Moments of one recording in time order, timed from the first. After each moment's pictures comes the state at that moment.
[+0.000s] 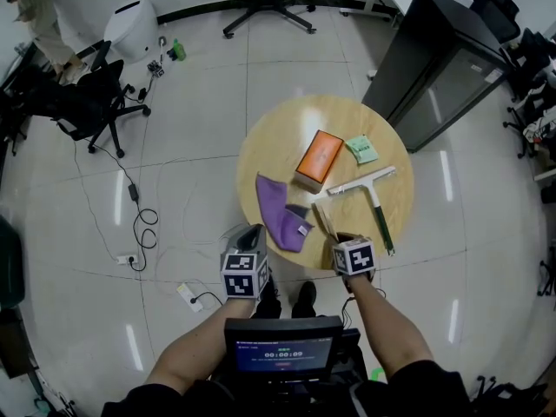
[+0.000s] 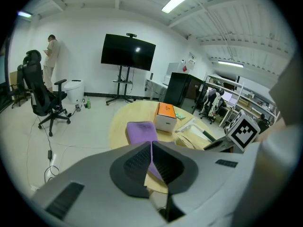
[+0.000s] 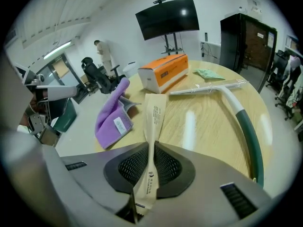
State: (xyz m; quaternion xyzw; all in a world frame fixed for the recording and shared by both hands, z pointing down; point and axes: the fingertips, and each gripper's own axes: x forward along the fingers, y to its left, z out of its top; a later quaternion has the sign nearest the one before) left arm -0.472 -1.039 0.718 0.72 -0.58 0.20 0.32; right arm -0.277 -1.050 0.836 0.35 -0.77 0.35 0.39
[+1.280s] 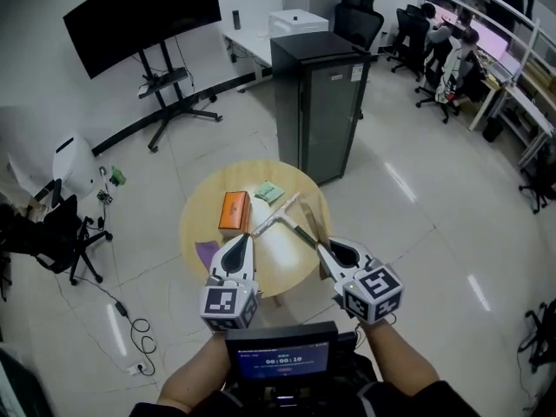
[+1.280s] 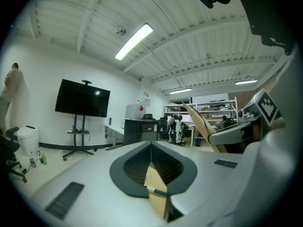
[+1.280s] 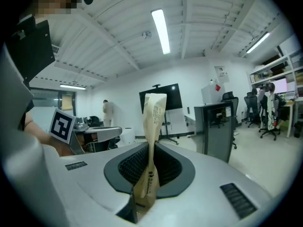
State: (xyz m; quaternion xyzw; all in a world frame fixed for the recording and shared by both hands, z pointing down) left arm -0.199 -0.959 0.430 0.89 -0.46 0.04 0.06; right arm -0.064 -0.917 0.436 0.51 -0.85 0.13 0.06
